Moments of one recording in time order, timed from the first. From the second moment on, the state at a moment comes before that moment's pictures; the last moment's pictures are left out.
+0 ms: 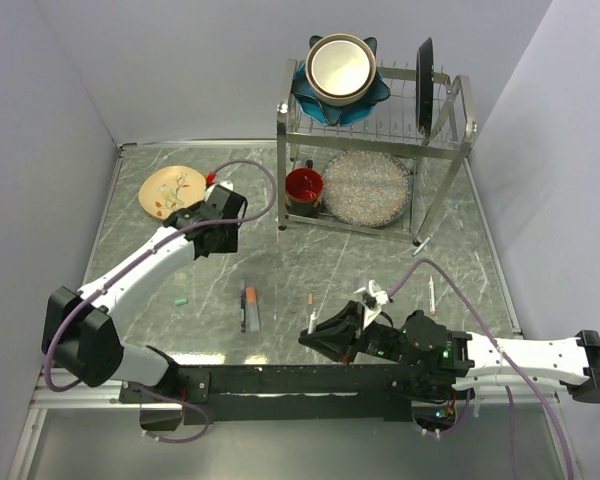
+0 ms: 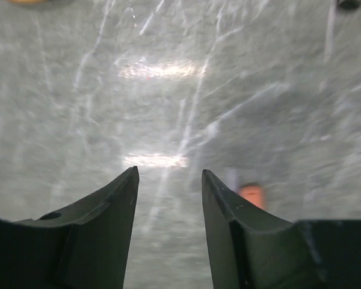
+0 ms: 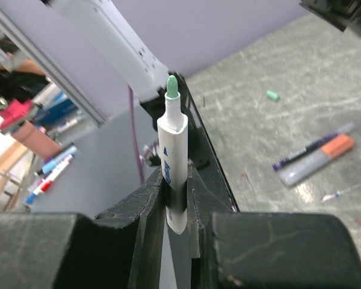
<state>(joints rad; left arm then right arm) -0.55 1.39 1.14 -0.75 -0.43 -0.47 1.42 0.56 0.33 0.33 0.11 0.45</state>
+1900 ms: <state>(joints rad) -0.23 1.48 0.77 -0.75 -0.07 0.61 1.42 0.40 0.33 0.24 0.11 0.37</state>
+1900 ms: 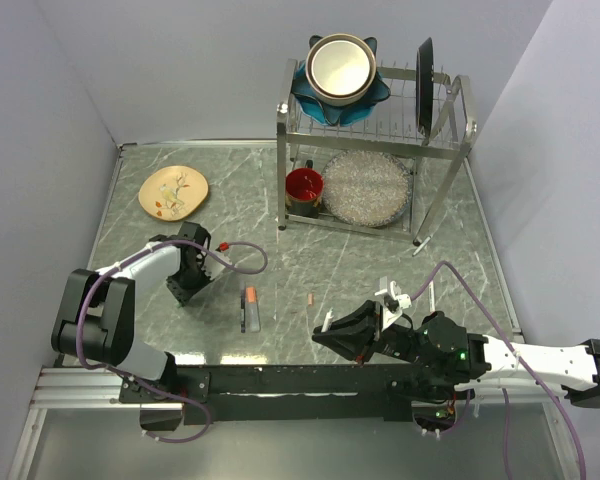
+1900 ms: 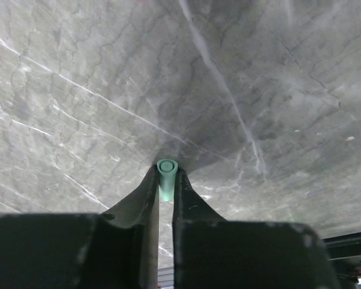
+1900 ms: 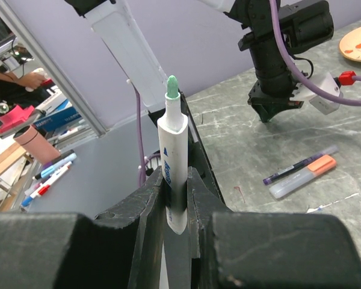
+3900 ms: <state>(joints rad) -0.45 0.79 0.53 0.26 0.64 -0.84 1.20 1.17 0.53 0.47 -0.08 0.58</state>
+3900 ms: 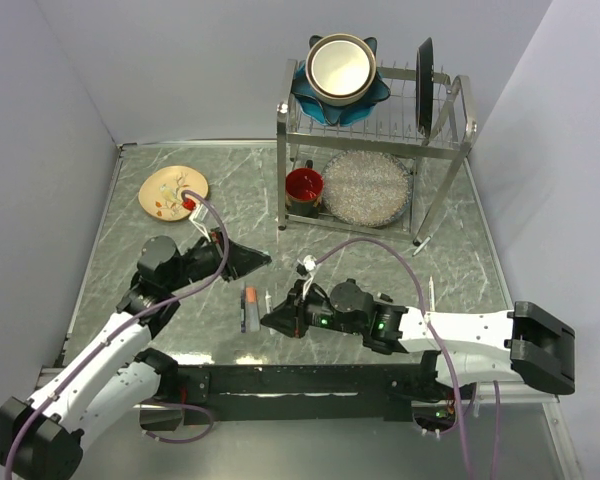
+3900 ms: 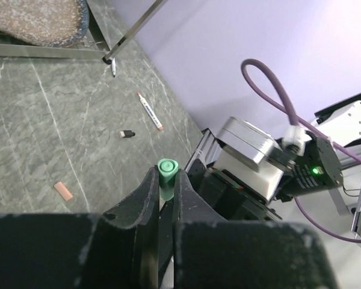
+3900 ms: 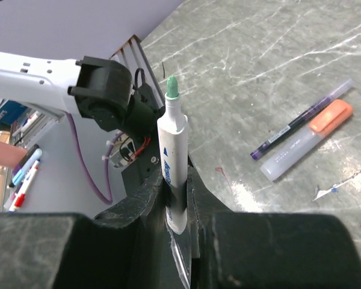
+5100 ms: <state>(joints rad) -0.46 0.68 0.53 0.05 0.68 -0.72 1.14 1.22 0.57 0.45 -0.14 0.60</state>
